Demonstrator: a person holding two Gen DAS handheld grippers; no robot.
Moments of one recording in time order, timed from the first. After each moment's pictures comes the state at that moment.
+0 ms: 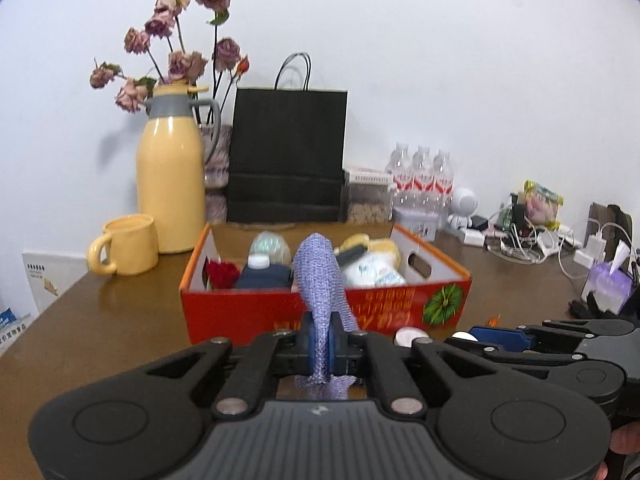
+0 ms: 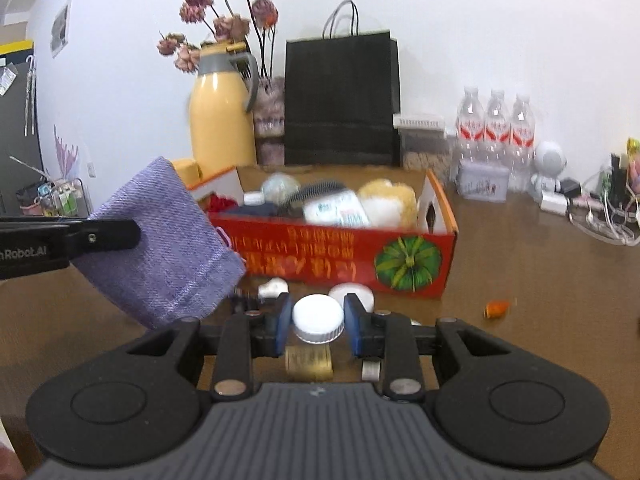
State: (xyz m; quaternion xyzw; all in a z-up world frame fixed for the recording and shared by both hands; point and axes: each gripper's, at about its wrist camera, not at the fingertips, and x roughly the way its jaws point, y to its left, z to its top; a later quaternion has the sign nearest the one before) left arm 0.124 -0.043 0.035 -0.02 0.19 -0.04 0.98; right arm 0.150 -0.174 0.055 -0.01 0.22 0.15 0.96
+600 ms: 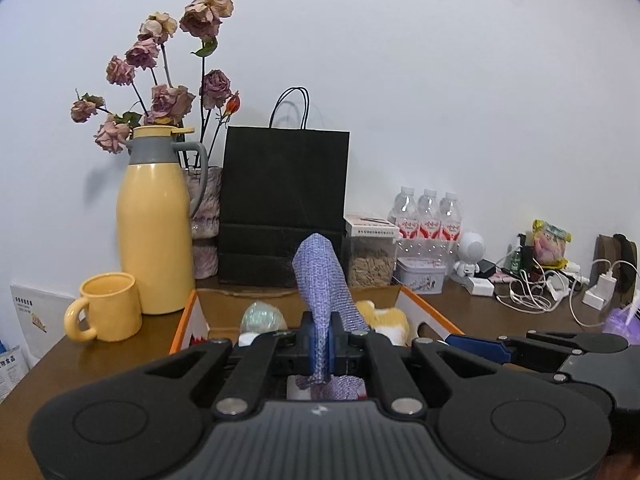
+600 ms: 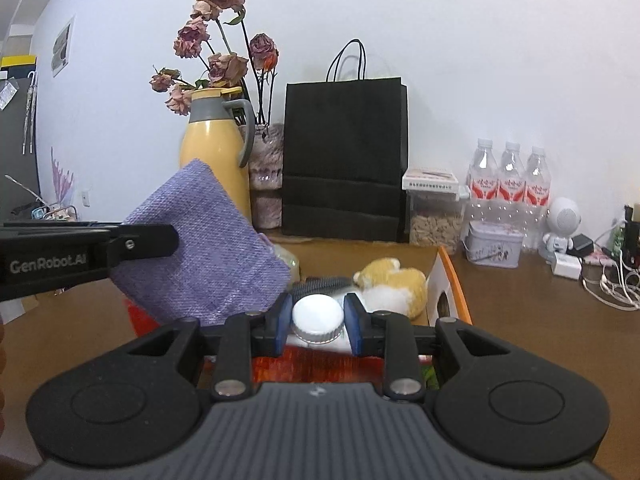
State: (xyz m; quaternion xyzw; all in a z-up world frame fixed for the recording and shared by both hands) left arm 0.199 -0.042 0.069 -0.03 0.15 -0.04 0.99; right arm 0.218 -0.153 0.094 -0.02 0.17 0.15 0.97
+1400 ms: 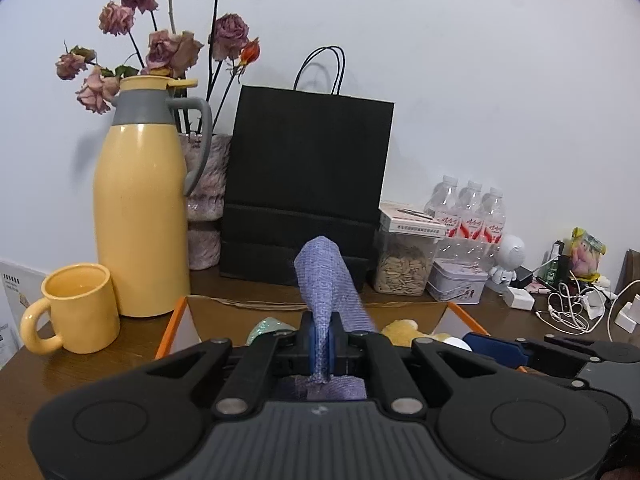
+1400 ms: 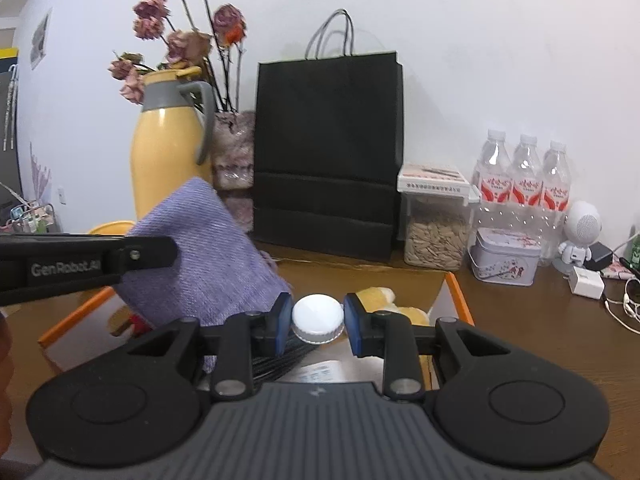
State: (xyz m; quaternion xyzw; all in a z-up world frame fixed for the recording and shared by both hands) left arm 0.315 -0.018 0.051 -0.06 0.18 -0.03 0.98; right arm 0.325 -0.146 0.082 -0.02 0.19 0.13 0.97
